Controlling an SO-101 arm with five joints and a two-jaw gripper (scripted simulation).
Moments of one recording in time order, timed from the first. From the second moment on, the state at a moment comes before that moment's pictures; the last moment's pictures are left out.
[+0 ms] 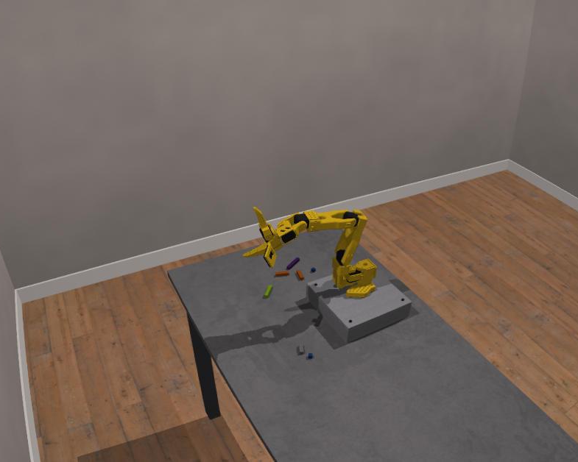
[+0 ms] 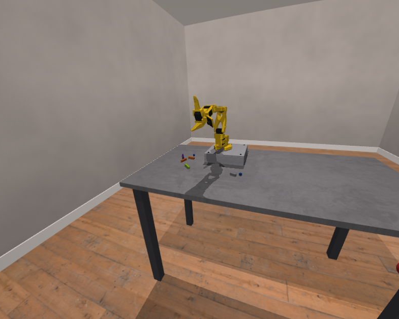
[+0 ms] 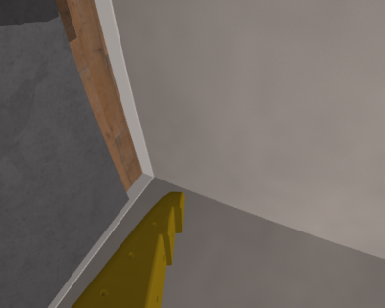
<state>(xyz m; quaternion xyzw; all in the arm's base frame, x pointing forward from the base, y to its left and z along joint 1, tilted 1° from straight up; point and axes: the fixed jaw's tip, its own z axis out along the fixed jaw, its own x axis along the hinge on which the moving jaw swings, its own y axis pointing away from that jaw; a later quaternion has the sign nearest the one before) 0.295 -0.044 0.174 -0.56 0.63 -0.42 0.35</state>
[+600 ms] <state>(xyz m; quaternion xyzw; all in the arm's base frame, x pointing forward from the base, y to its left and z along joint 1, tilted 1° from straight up) 0.279 -0.042 0.155 -0.58 0.66 -0.37 0.32</state>
